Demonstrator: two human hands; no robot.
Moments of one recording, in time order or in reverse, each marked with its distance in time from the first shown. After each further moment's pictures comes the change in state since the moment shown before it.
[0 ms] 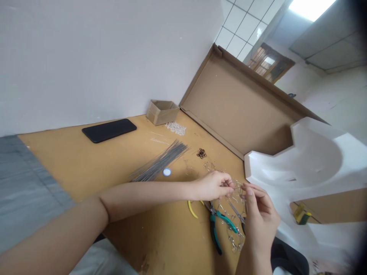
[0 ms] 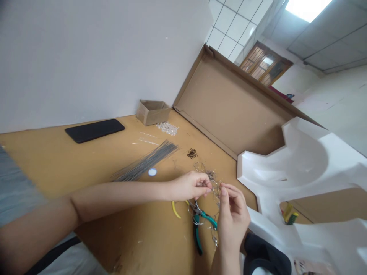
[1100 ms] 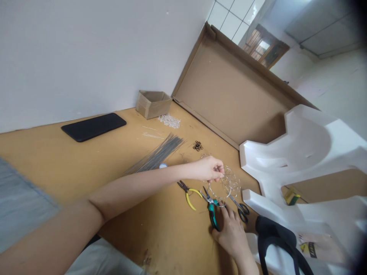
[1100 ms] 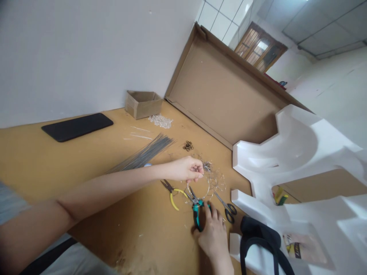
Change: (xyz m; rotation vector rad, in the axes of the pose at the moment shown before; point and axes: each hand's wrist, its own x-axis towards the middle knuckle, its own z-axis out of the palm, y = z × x) left_hand 0.012 0.012 -0.030 0.154 -0.109 -0.184; right_hand -0.082 0.081 -0.035 -1.068 -0.850 0.121
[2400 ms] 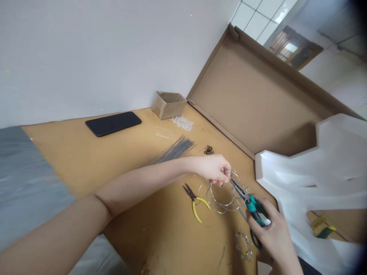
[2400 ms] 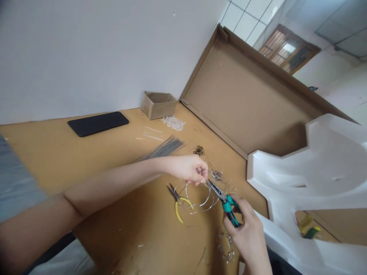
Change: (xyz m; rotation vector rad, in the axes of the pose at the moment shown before) left_hand -0.002 0.006 -0.040 0.122 -0.135 -0.021; right_hand 0.061 0.025 -0.089 0.327 0.425 -0.320
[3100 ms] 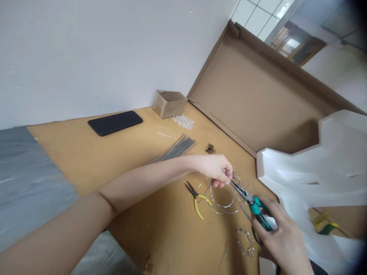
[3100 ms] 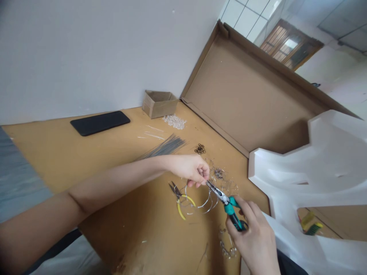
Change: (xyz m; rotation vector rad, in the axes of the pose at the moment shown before) left_hand 0.000 -0.003 0.002 -0.047 -0.073 0.027; right_hand -0.012 -0.005 -0.008 -0.223 0.061 -0.060
